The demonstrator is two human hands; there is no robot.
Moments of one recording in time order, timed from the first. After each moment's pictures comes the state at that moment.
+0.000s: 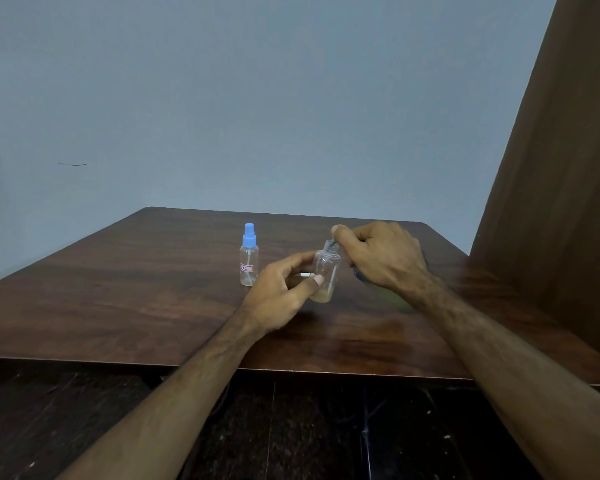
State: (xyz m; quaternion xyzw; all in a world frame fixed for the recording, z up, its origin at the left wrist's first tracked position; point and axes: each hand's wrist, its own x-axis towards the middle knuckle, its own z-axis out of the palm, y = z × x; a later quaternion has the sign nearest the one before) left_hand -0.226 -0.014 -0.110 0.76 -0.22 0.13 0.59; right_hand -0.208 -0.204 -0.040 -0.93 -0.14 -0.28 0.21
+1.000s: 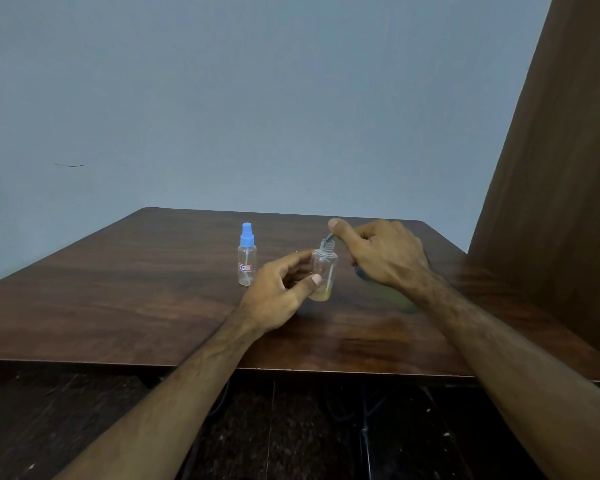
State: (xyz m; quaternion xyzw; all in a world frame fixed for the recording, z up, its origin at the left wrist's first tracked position) left_hand -0.222 -0.014 -0.115 0.76 -0.24 0.15 0.59; right_hand -0.207 -0.209 -0.038 -0.93 -0.13 -0.26 0.22
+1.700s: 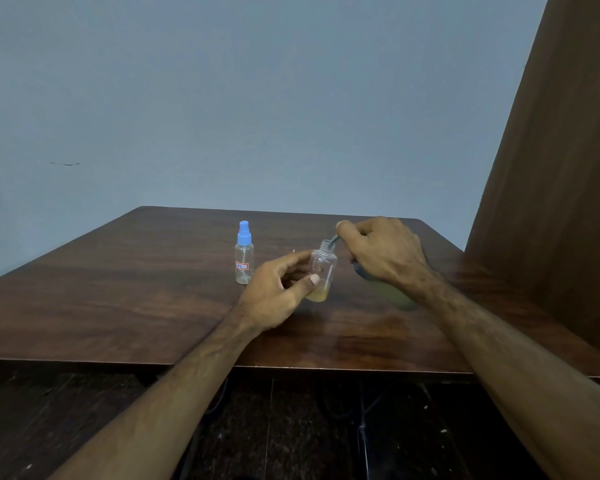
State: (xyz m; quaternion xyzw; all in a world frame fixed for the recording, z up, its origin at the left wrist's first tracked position) left_hand -0.225 -0.016 -0.112 0.77 -0.24 0.15 0.58; right_hand -0.208 -0.211 -0.037 -0.93 -0.13 -0.28 0.21
